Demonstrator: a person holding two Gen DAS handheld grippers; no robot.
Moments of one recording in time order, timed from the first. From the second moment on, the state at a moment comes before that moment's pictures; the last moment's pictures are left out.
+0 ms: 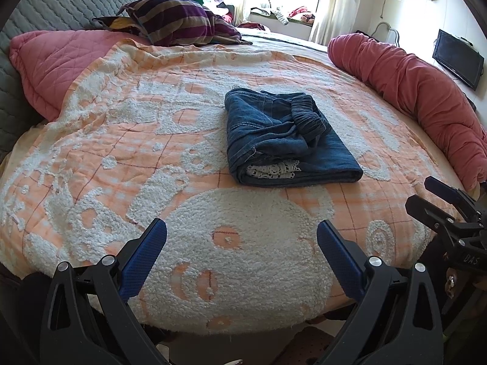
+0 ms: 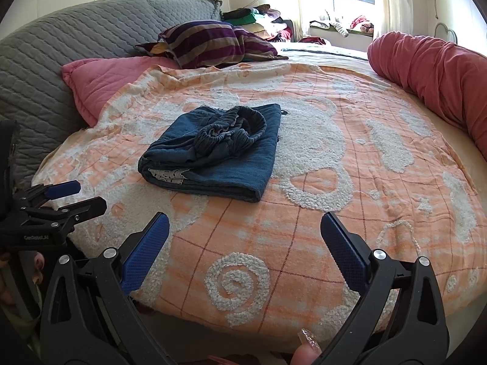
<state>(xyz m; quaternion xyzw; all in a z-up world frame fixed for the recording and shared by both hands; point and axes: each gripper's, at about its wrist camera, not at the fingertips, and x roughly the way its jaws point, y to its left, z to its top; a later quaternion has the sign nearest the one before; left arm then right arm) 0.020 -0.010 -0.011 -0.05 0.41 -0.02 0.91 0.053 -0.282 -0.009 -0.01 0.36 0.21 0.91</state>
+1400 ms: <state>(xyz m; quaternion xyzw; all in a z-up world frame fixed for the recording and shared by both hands) 0.023 -0.003 -0.013 -0.05 0.42 -0.03 0.91 0.056 -0.283 -0.011 -0.01 0.36 0.20 0.91</state>
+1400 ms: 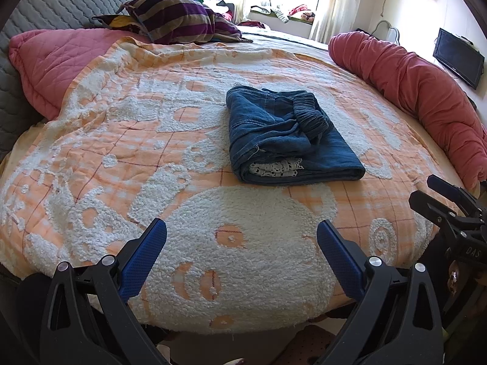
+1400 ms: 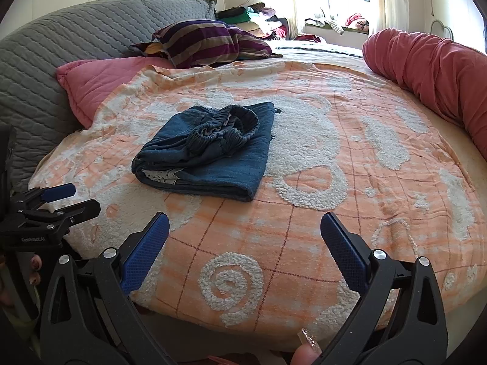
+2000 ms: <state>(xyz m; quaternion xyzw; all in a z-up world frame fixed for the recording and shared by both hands) 0.061 0.067 -0.015 -0.11 0.43 0.04 0.89 0.089 -0.315 -0.016 0.02 0.38 0.16 0.91</state>
